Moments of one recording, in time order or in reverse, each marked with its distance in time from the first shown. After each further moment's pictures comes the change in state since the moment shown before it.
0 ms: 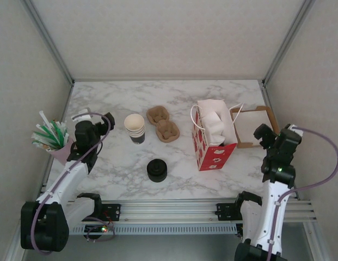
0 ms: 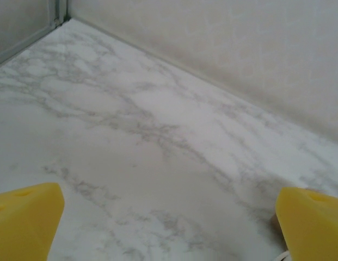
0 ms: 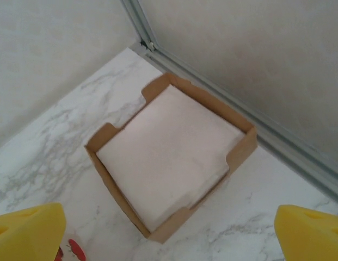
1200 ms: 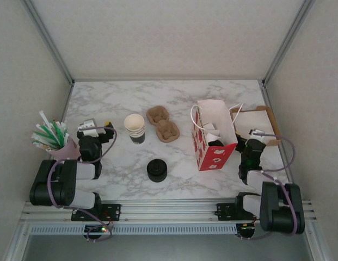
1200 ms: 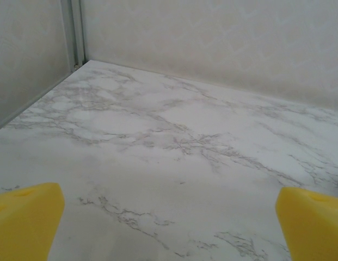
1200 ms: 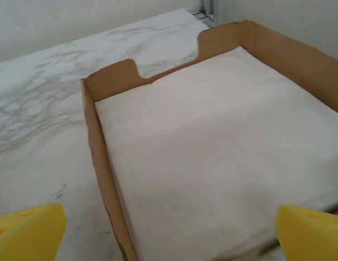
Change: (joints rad) left arm 0.079 0.424 -0.280 0.895 0.035 0.264; right arm 0.285 0.566 -0.558 1.248 0.118 -0.183
